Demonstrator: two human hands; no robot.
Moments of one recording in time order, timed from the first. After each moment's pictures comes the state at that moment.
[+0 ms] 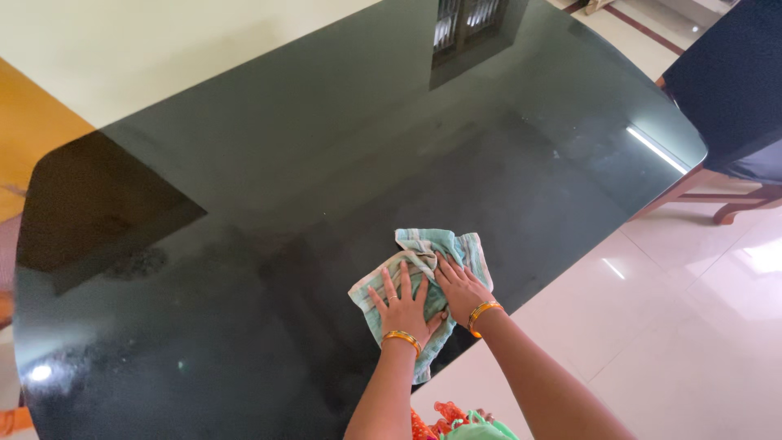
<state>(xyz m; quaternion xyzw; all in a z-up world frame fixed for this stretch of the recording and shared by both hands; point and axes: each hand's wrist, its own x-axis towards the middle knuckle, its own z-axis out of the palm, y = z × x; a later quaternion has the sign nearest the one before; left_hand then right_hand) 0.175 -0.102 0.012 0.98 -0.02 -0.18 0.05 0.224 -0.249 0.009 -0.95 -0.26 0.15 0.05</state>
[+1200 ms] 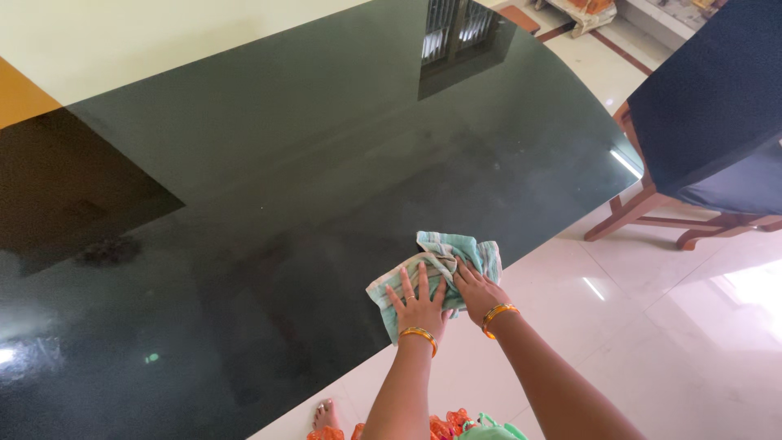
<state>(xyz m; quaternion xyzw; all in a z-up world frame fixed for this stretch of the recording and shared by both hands) 0.190 -0.269 -0.007 0.98 -0.04 -0.18 0.06 0.242 -0.422 -0.014 -0.96 -0.23 0.15 0.02</state>
